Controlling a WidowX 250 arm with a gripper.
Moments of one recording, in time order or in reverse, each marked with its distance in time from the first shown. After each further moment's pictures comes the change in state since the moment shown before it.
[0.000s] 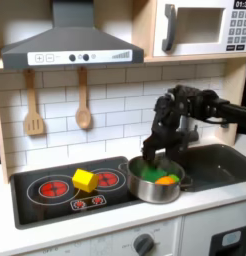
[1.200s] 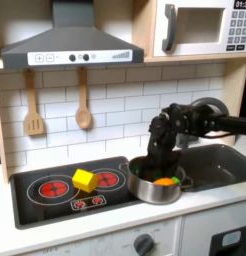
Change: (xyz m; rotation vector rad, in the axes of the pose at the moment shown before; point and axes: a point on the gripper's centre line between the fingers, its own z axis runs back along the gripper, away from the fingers) arm -0.037 0.022 -0.024 0.017 0.094 -0.011
